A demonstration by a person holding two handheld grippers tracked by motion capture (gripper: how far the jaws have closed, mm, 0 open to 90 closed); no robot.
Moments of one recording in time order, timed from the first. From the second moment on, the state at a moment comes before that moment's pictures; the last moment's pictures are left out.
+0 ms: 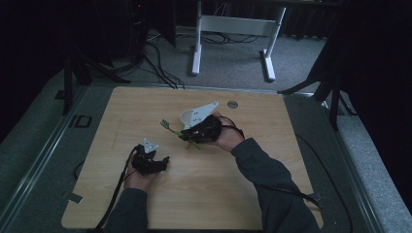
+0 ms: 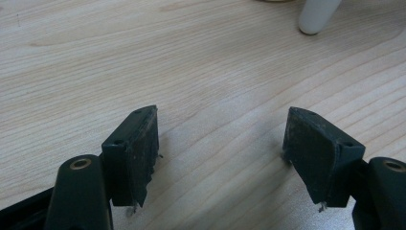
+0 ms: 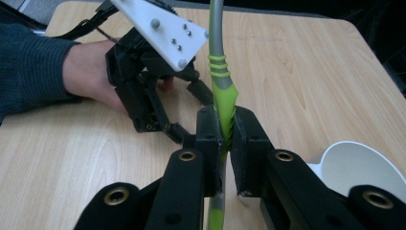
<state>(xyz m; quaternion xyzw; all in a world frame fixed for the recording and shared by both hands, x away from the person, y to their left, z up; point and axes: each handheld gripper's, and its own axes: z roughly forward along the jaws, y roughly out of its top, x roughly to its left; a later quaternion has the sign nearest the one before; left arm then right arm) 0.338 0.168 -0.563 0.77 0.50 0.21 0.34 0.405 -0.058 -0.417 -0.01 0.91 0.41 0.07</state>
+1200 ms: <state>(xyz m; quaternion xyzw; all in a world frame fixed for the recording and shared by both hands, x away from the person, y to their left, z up) 0.338 0.168 -0.563 0.77 0.50 0.21 0.34 0.410 -0.057 -0.417 0.02 0.89 0.46 0.07</state>
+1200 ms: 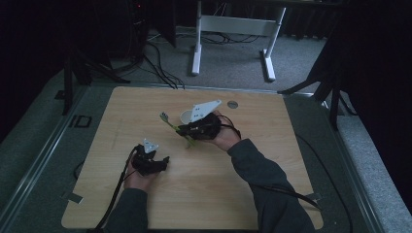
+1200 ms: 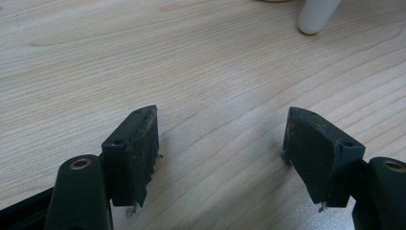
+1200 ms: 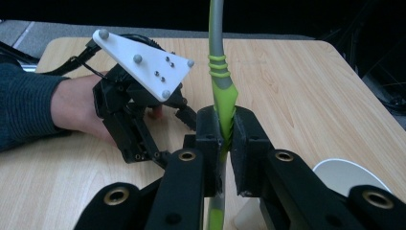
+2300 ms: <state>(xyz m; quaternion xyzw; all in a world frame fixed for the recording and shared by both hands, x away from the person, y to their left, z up) 0.338 0.167 -0.562 0.77 0.50 0.21 0.34 0.416 -0.060 -0.413 0.06 0.86 0.51 0.09</state>
